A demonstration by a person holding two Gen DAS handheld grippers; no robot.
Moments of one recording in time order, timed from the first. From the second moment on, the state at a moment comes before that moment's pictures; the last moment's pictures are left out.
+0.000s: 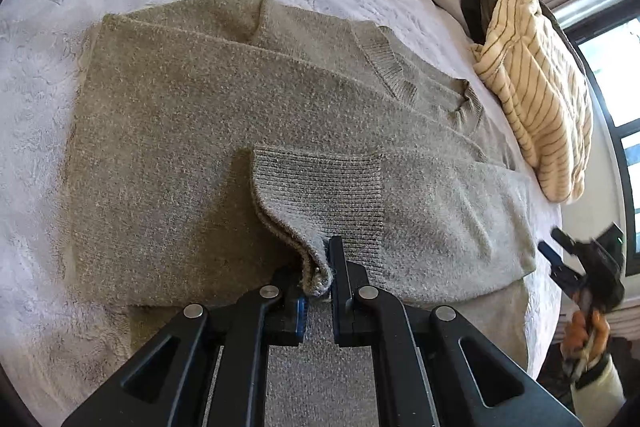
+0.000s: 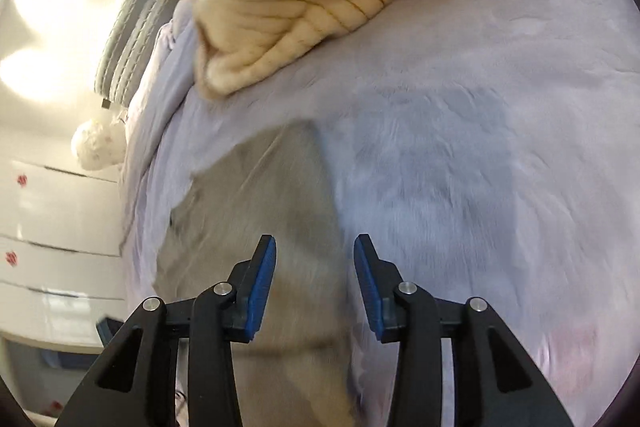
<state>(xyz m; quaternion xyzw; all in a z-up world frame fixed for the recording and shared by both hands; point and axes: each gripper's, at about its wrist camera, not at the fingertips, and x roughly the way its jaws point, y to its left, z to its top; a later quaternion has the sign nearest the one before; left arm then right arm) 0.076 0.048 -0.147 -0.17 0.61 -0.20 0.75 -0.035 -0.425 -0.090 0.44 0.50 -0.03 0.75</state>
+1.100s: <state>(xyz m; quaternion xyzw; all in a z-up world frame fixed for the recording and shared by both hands) 0.074 0.065 -0.106 -0.12 0.59 -0.17 0.78 -0.067 -0.377 -0.094 0.47 0.52 -0.02 0.72</state>
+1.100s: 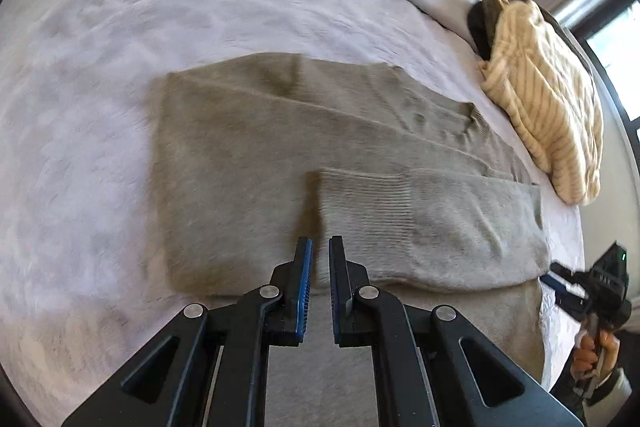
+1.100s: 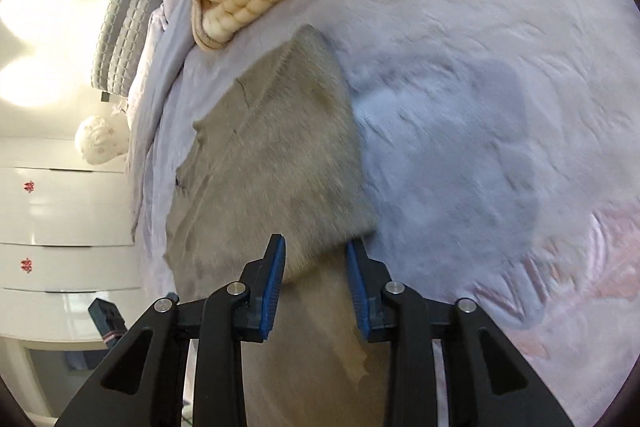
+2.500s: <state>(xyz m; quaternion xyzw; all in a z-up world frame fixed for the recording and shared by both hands) -0.013 0.081 -0.086 -0.01 0.67 -0.09 0.74 -0.123 -0.310 -0.031 0.35 0.61 -0.09 0.71</state>
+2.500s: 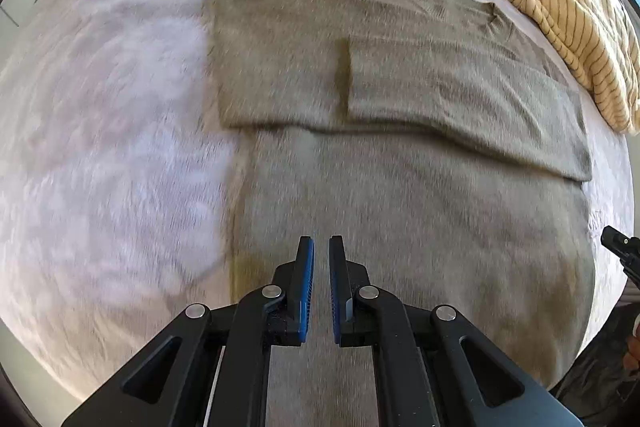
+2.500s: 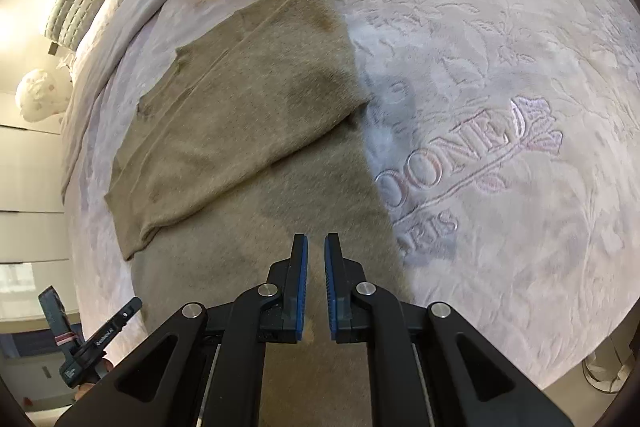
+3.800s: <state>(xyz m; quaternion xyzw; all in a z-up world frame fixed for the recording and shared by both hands) -0.061 0.101 -0.047 0.03 0.67 -0.09 0.74 -0.136 -0.251 0.012 0.31 0.60 0.01 0.73</state>
